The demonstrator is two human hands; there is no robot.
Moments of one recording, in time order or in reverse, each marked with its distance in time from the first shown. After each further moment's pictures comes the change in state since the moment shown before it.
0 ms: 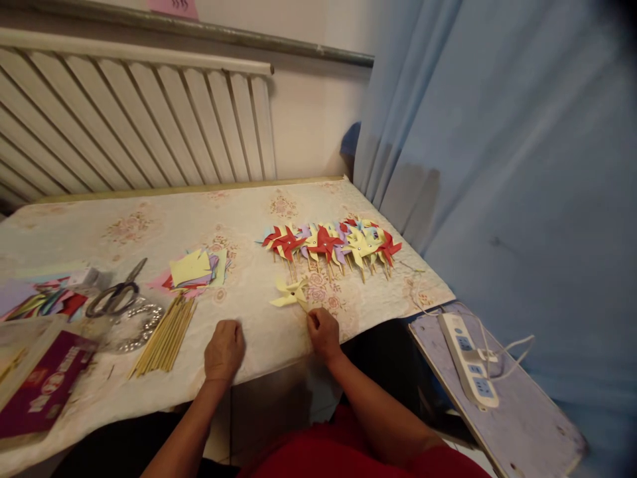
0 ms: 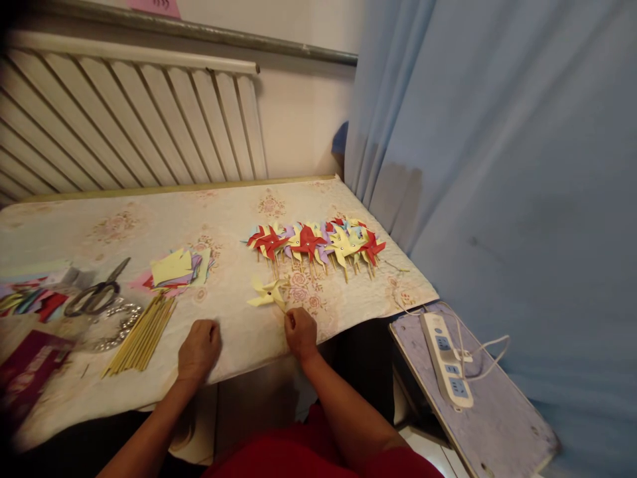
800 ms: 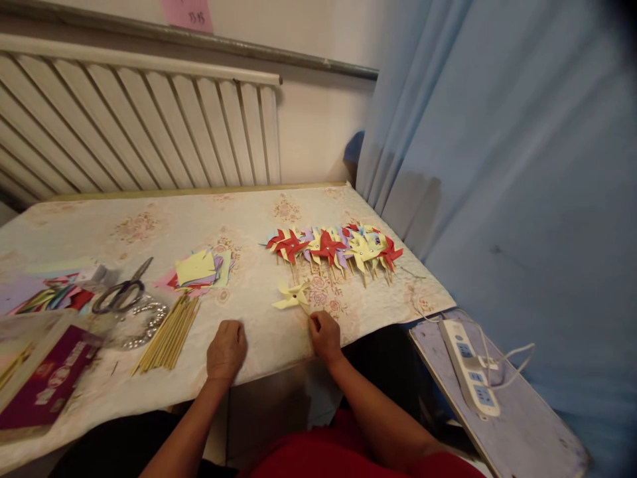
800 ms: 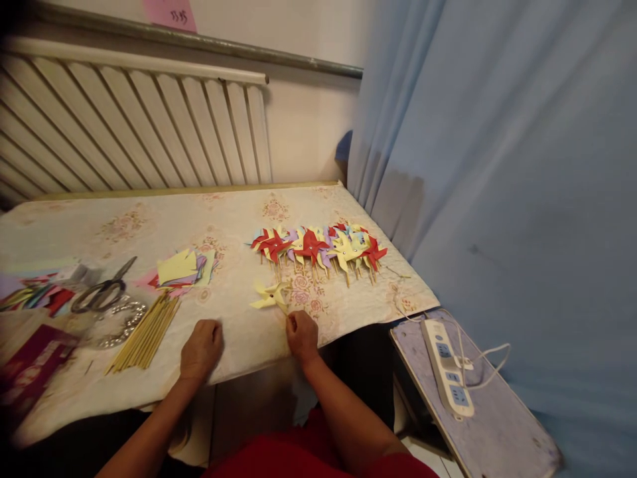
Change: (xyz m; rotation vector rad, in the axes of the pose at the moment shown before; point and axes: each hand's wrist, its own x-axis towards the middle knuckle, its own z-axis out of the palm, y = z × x) left_hand 0.000 0.002 -0.004 -0.021 -0.013 -0.027; right_hand 0.000 -0.001 -0.001 -0.034 -0.012 -0.022
